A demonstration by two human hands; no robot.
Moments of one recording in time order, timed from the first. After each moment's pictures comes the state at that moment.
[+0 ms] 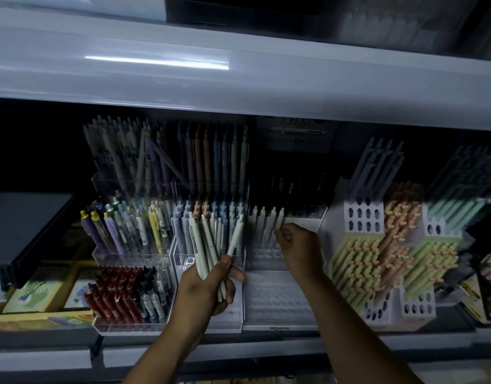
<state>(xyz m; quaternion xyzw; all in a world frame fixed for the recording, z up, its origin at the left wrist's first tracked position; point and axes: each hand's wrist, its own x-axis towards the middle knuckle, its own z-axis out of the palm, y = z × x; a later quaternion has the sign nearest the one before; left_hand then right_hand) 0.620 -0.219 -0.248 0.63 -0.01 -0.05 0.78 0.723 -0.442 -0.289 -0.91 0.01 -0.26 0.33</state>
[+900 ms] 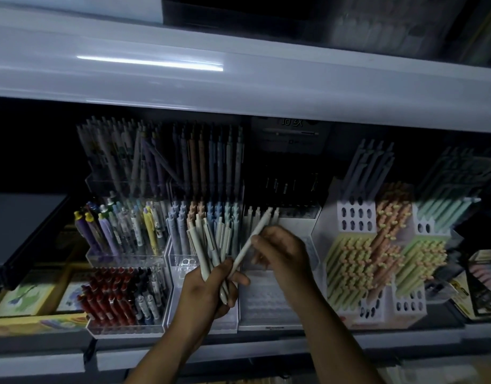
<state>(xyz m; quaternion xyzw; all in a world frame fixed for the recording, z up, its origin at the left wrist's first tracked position) 0.617 -0.228 -0.243 0.62 0.00 -0.09 0.78 0.649 -0.393 -0.220 -0.71 -0.03 -0.07 0.69</state>
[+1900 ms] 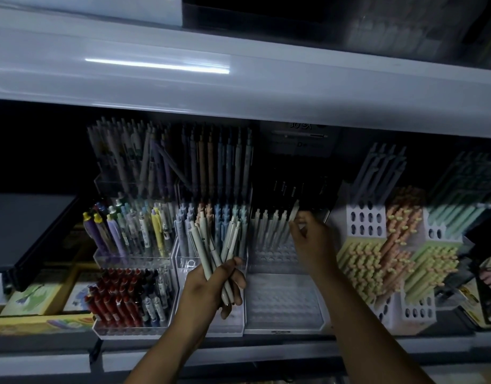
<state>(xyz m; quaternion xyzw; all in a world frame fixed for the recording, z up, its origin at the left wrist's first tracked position) 0.628 -0.218 -0.249 0.59 0.00 -0.09 0.81 0.727 -0.461 -0.265 -0.90 -0.01 -0.28 0.34</state>
